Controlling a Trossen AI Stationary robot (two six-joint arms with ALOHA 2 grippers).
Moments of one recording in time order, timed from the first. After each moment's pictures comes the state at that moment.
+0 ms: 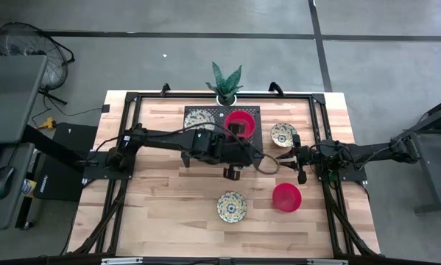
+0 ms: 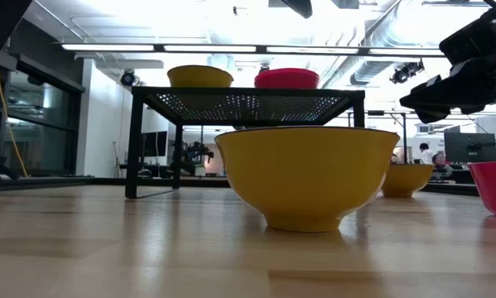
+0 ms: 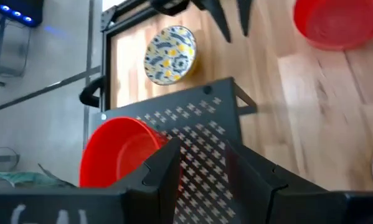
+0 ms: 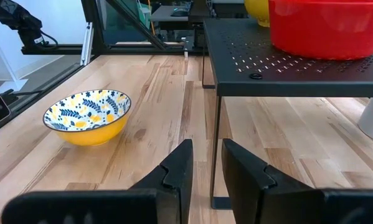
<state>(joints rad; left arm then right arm) -0.17 2.09 2.34 -1.16 -0.50 0.21 0.05 0.22 0.01 0.03 0.00 0.03</state>
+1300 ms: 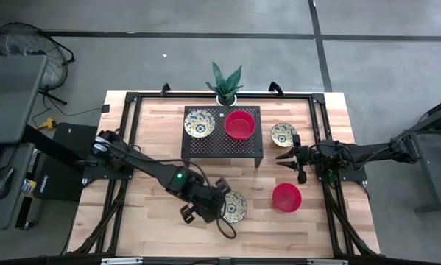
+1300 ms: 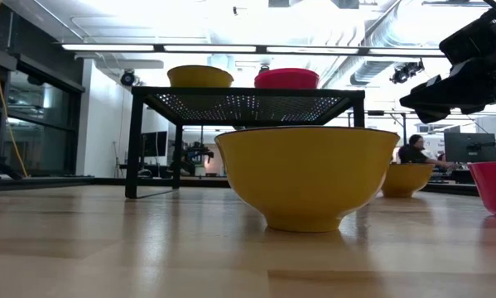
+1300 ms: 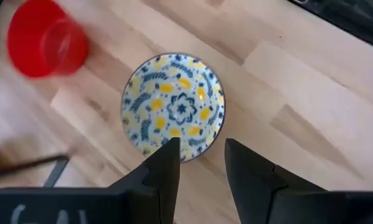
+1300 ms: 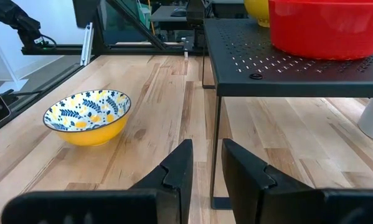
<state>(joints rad) -0.43 1.85 1.72 -0.91 -0.05 0.57 0.05 0.22 0.01 0.03 0.00 0.03</state>
